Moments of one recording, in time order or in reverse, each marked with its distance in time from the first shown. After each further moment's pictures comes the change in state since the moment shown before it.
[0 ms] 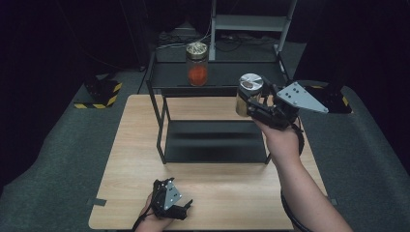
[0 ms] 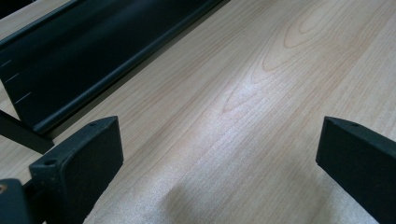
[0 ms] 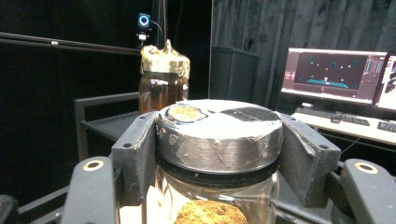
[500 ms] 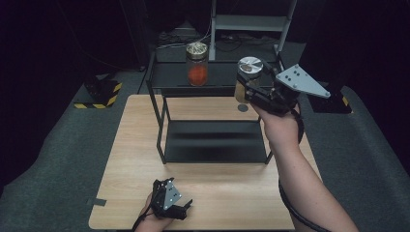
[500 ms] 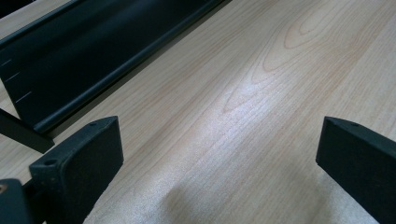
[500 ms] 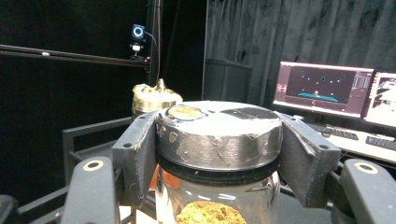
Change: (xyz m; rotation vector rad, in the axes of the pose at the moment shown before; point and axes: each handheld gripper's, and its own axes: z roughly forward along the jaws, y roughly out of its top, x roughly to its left) left arm 0.001 -0.001 -0.001 -0.003 -0.003 -0.004; right arm 0.005 0.028 0.017 -0.023 -0.030 -0.025
